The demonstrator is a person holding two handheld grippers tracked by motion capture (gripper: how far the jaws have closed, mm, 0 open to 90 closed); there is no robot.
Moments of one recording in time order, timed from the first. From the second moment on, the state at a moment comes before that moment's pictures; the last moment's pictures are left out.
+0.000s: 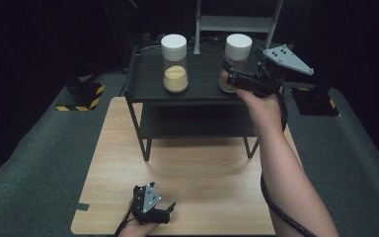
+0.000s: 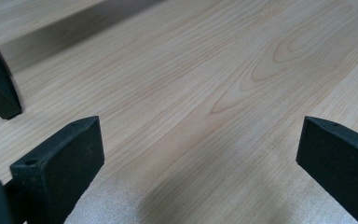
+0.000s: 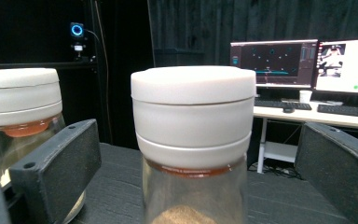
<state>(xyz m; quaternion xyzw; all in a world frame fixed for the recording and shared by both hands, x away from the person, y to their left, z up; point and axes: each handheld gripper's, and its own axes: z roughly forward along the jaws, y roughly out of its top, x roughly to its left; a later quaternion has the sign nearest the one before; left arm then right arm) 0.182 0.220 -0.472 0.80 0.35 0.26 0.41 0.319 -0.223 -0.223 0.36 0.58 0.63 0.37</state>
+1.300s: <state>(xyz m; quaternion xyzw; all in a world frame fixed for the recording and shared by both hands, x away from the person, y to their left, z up) 0.181 0.213 -0.471 0.81 0.34 0.27 0.39 0.247 -0.256 -0.271 0.32 0.60 0.62 0.39</state>
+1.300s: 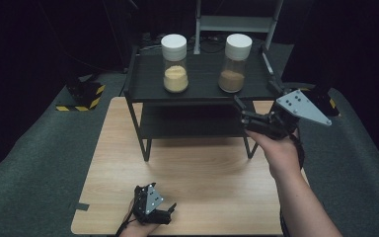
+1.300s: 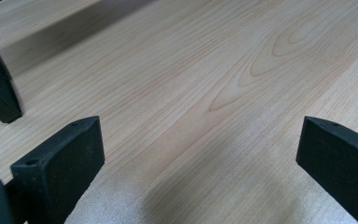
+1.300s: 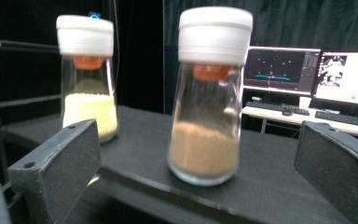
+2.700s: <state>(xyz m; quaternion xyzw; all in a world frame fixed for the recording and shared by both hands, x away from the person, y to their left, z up) 0.183 0.214 -0.471 0.81 0.34 0.27 0.40 0.205 -0.288 -0.428 0.34 0.70 0.52 0.34</state>
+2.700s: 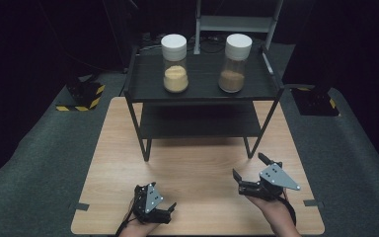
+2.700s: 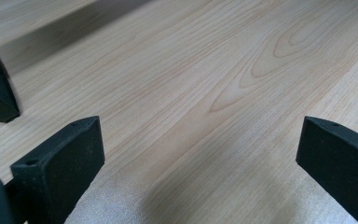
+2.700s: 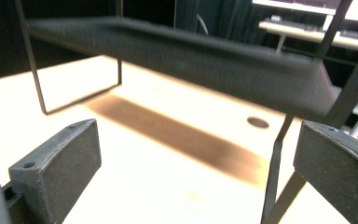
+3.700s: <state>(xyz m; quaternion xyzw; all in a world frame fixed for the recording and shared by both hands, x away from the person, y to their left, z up) 0.181 0.207 -0.470 0.81 0.34 0.28 0.38 0.193 -0.282 -0.483 0.36 0.76 0.41 0.35</state>
